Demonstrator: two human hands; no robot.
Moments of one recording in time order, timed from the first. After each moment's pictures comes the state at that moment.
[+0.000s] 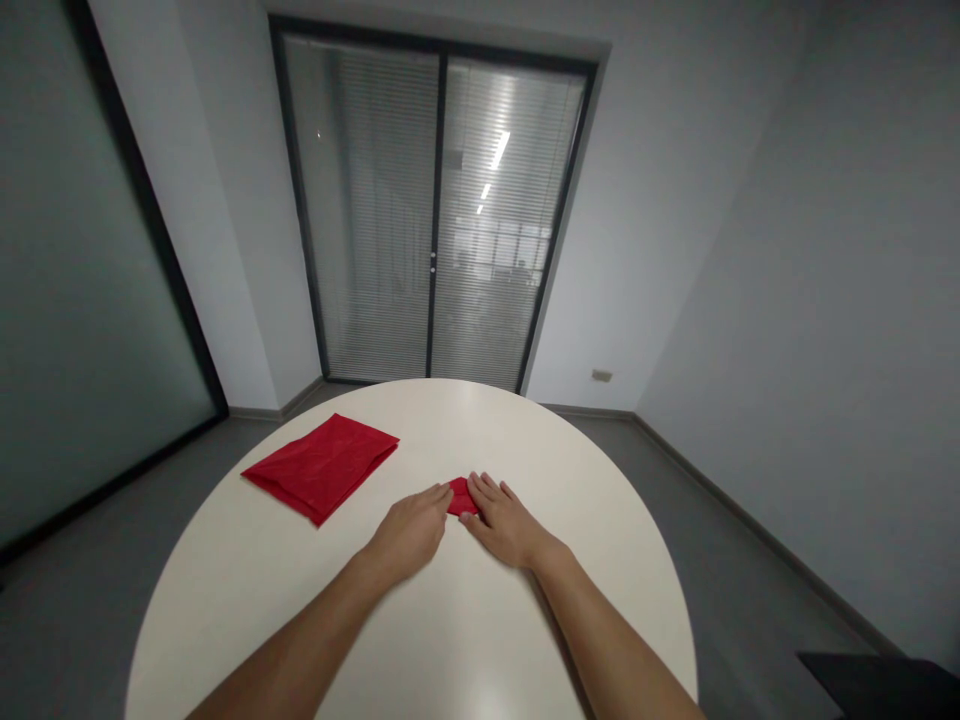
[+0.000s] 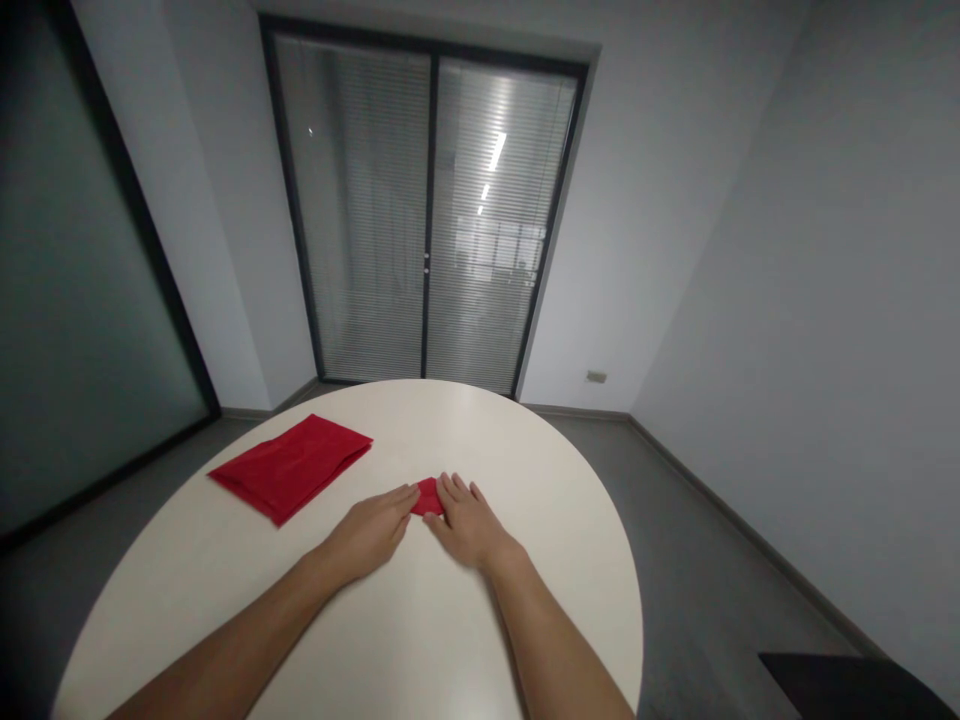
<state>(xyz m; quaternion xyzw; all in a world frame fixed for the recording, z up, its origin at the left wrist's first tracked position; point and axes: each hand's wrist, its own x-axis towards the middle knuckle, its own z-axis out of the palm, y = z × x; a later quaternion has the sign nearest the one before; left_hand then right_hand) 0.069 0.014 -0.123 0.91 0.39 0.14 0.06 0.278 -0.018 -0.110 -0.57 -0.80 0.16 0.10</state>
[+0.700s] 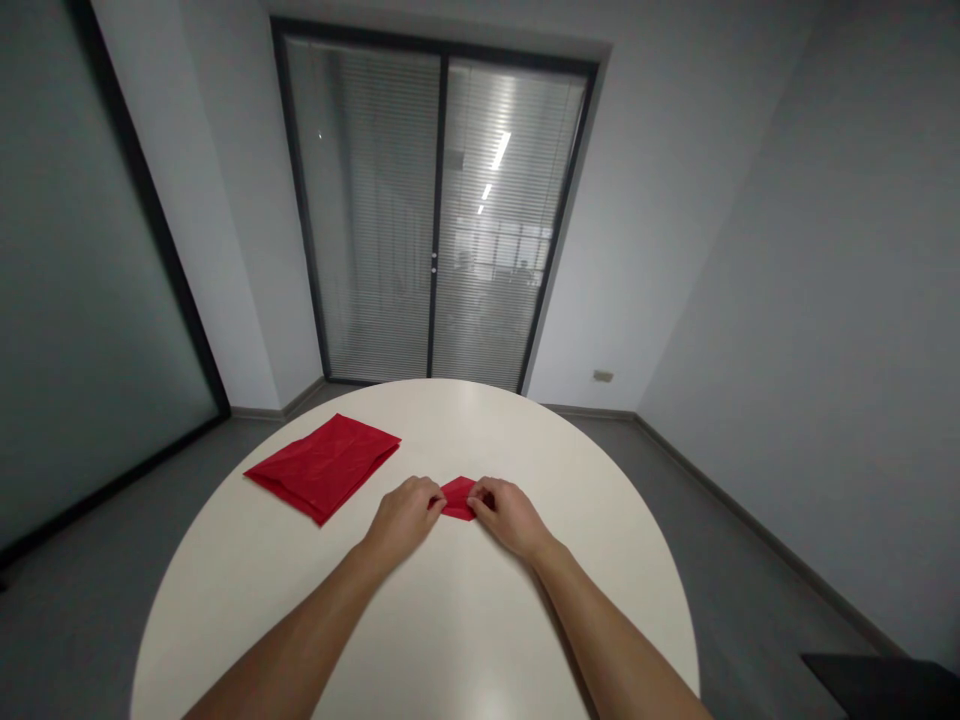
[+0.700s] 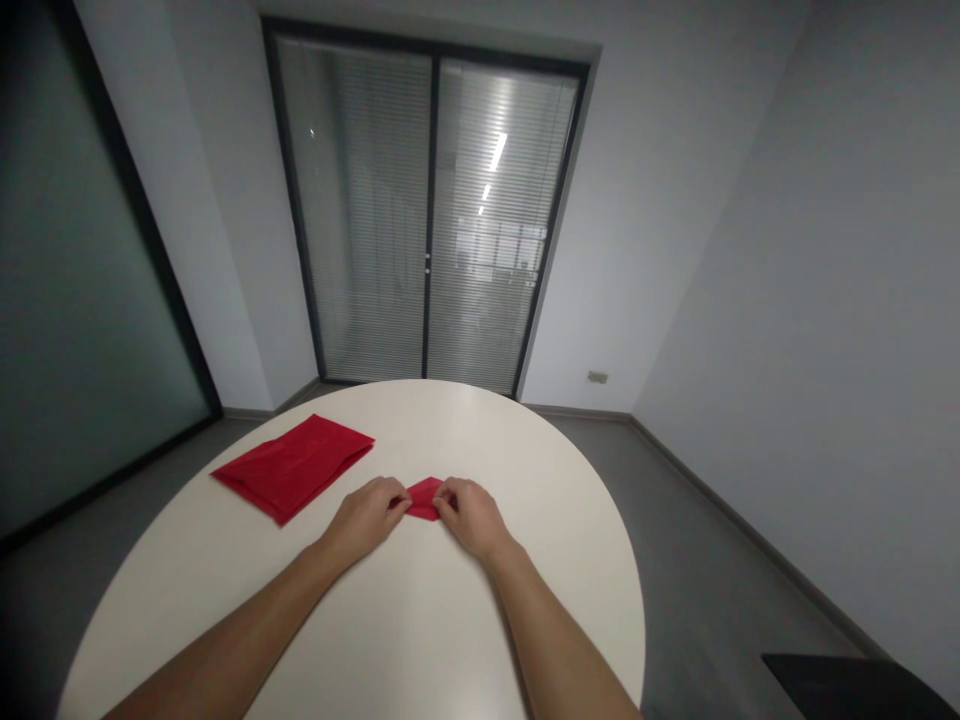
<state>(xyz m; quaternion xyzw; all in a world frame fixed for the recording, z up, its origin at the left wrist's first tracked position) 0.064 0.019 -0.108 0.85 0.47 0.21 0.10 0.277 -0.009 -0.110 -0.57 -0.76 0.15 0.27</state>
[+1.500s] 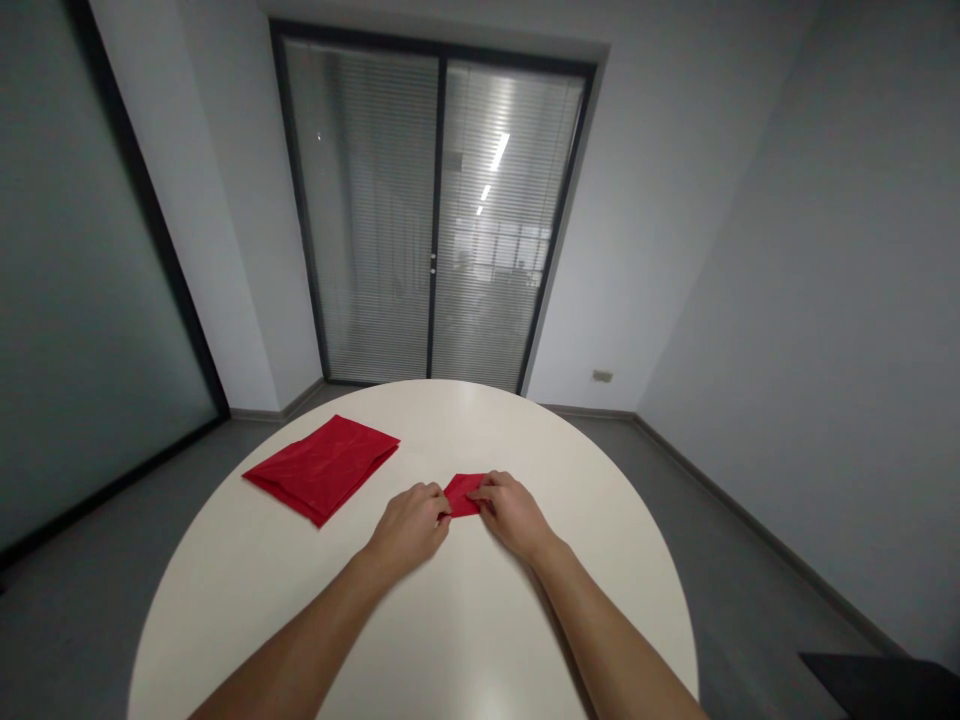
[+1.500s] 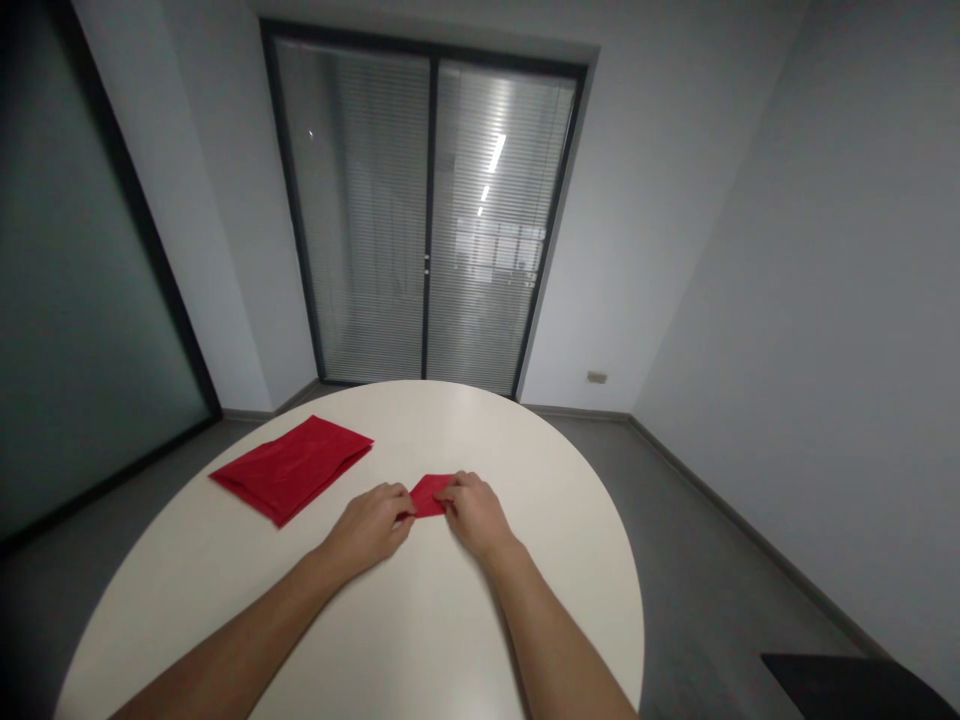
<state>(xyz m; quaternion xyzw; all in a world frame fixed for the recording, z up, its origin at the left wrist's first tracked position) 0.071 0.010 -0.104 0.89 0.42 0.17 0.04 0.281 -0.005 -0.106 -0.56 -0.80 0.04 0.20</state>
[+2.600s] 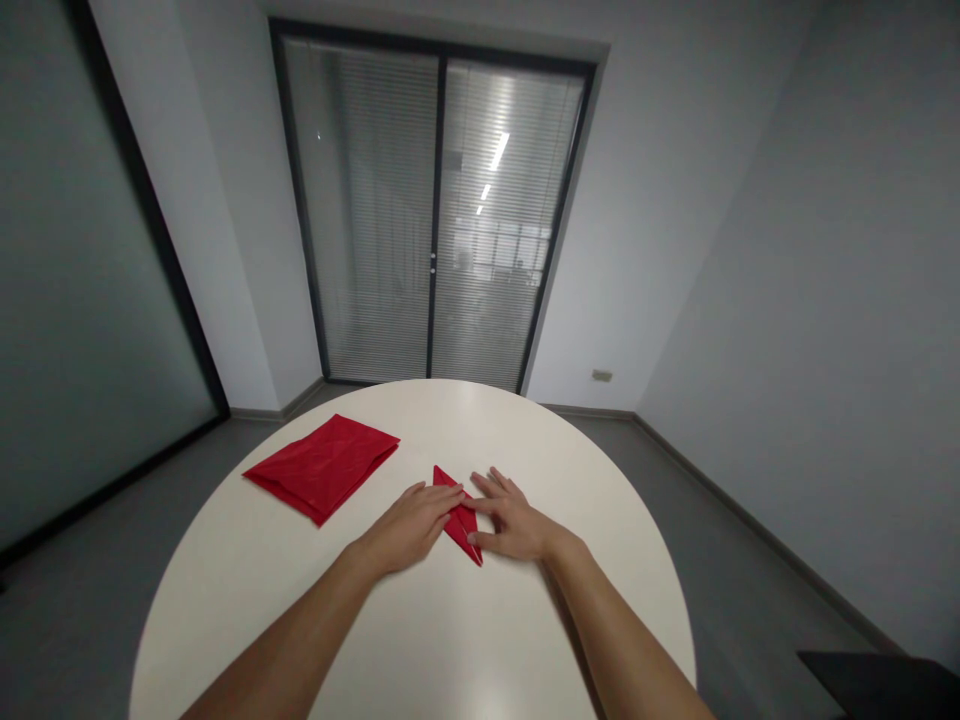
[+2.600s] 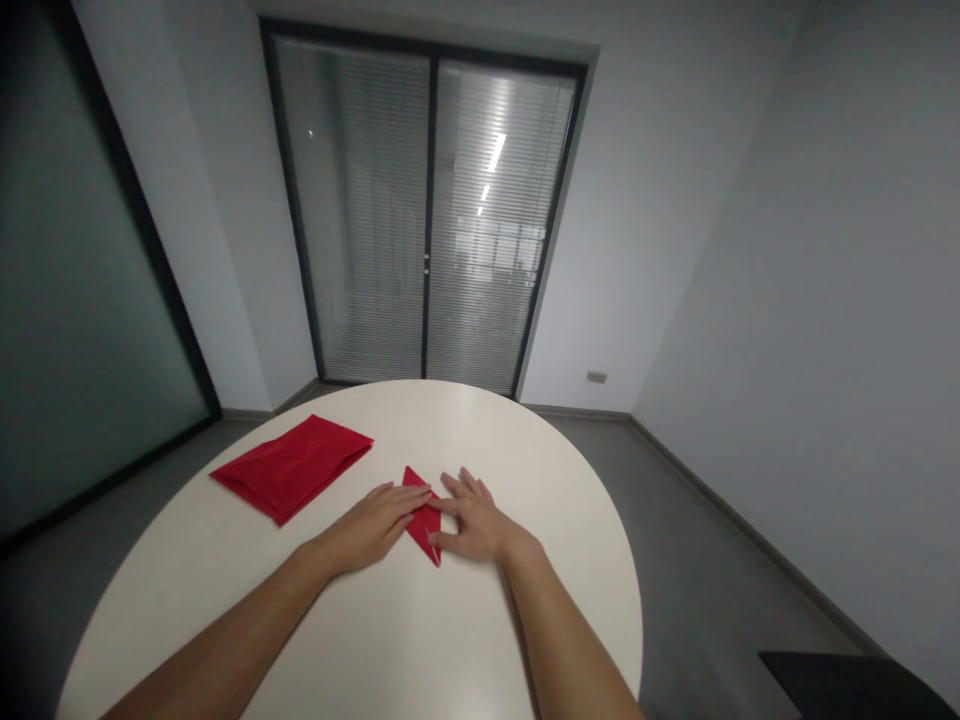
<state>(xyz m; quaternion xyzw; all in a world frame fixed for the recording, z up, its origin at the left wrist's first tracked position) 0.054 0.022 -0.126 0.93 0.30 0.18 0.14 0.301 -0.015 -0.108 -0.51 -0.82 0.21 0.13</state>
